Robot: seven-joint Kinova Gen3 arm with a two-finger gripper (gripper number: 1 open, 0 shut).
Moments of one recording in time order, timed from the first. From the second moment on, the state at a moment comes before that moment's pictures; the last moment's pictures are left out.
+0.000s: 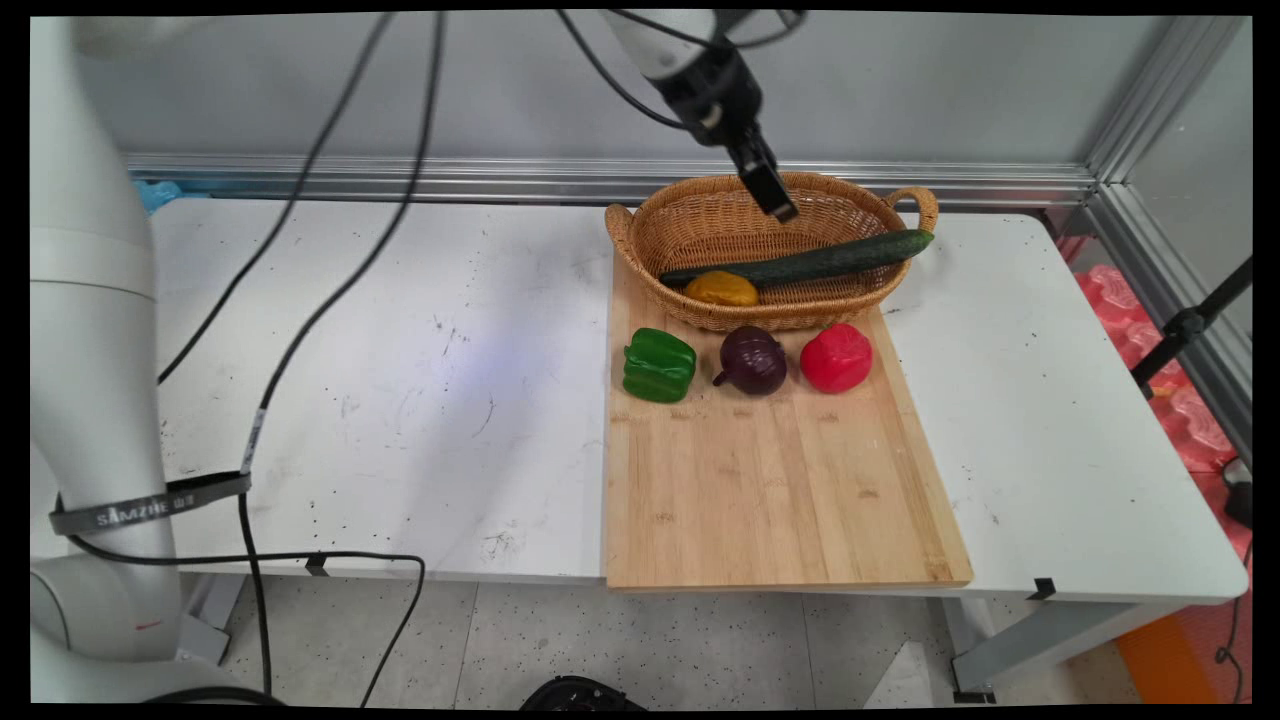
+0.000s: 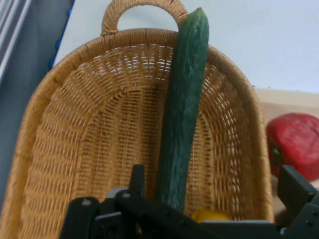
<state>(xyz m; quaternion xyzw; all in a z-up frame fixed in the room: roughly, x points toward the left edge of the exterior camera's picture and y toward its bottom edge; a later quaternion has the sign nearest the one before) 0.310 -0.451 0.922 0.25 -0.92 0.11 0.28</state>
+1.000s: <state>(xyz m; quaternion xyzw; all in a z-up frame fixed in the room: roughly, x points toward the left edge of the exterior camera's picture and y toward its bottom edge) 0.246 -0.536 0.813 0.21 -0.94 0.10 0.24</state>
